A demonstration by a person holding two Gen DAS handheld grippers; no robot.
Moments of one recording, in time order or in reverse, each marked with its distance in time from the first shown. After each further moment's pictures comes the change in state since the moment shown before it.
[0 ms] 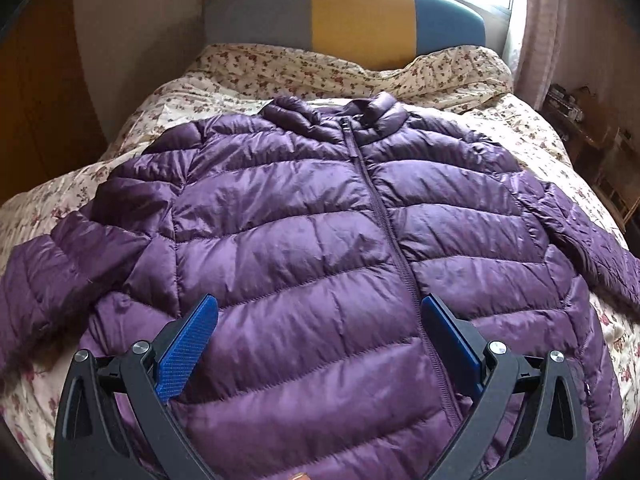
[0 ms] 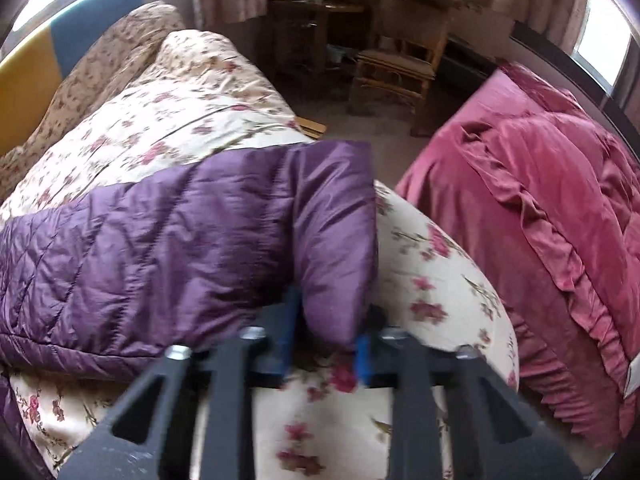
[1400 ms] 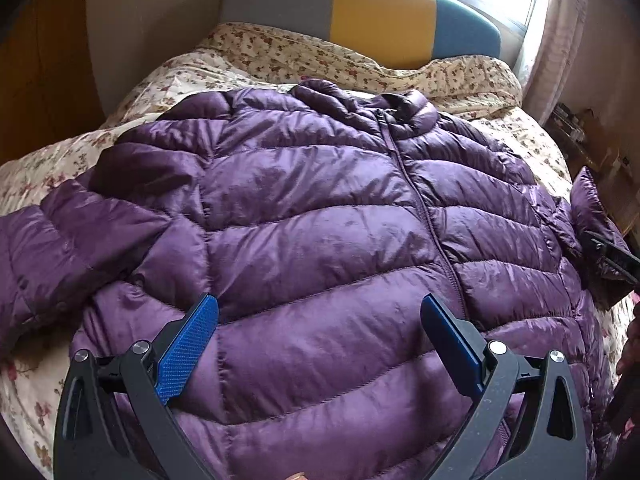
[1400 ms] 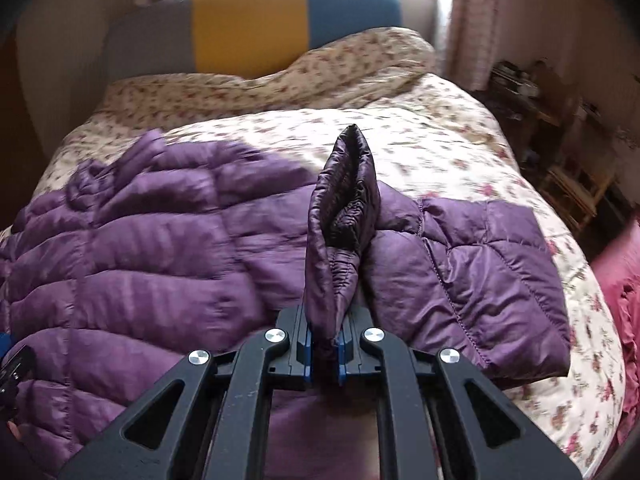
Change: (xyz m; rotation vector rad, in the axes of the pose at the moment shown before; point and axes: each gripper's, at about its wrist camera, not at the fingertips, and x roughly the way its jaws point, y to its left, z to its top) left arm 0.015 0.041 -0.003 -0.090 0.021 -0.073; right arm -0.097 0.315 -0.067 -0.478 -0.160 0.403
